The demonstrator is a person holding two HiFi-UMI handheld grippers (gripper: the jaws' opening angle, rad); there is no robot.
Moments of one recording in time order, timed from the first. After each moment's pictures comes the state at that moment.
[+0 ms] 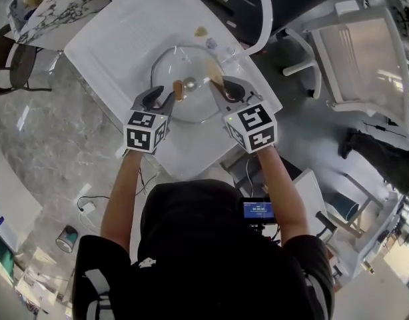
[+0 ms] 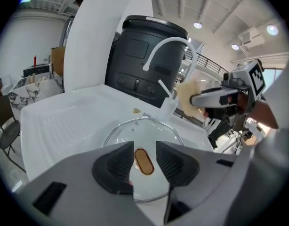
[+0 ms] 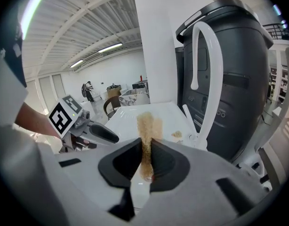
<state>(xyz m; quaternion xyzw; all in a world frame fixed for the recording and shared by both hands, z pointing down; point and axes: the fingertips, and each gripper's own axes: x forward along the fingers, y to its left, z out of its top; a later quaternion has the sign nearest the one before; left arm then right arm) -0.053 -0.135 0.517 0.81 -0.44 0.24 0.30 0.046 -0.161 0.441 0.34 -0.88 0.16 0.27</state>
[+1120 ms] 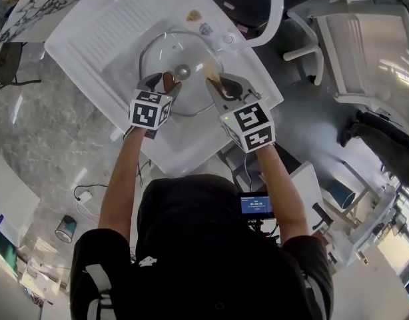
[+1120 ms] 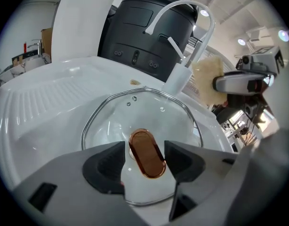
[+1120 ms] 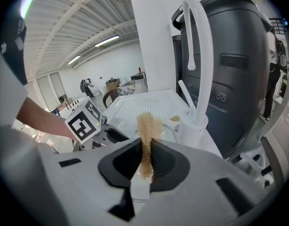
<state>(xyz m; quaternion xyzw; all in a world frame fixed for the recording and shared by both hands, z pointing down) -0.022 -0.146 0.616 0.79 -0.39 0.31 0.35 0.062 -0.156 0.496 0.33 -0.87 0.19 0.31</state>
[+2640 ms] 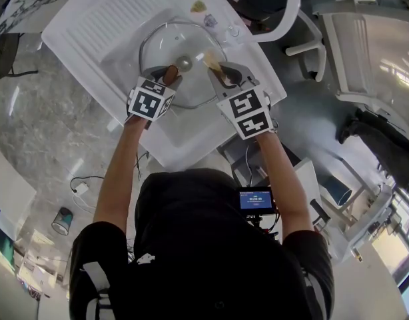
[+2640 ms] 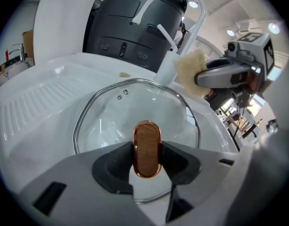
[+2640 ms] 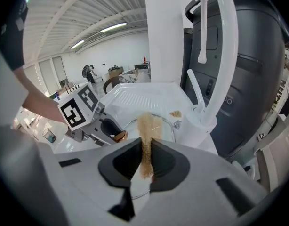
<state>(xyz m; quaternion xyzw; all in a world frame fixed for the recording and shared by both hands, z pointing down) -0.014 -0.138 0.630 0.82 -0.32 0.35 0.33 0.058 -0.165 0.524 0.31 -0.86 0.16 0.38</state>
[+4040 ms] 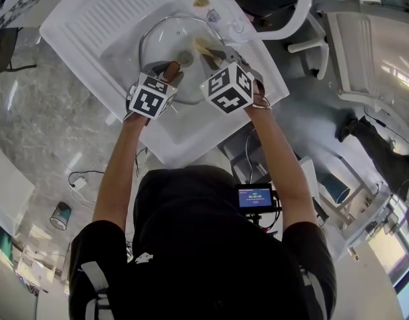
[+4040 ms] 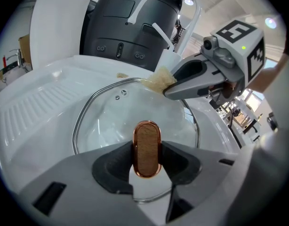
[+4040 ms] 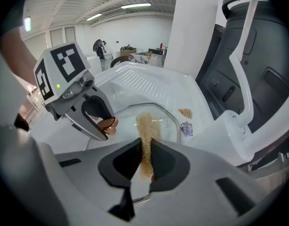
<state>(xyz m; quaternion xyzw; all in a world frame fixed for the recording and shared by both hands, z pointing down) -0.013 -0.136 0.630 0.82 -0.32 0.36 0.31 0.039 -0.187 0.576 0.25 -0.83 0.07 0.50</state>
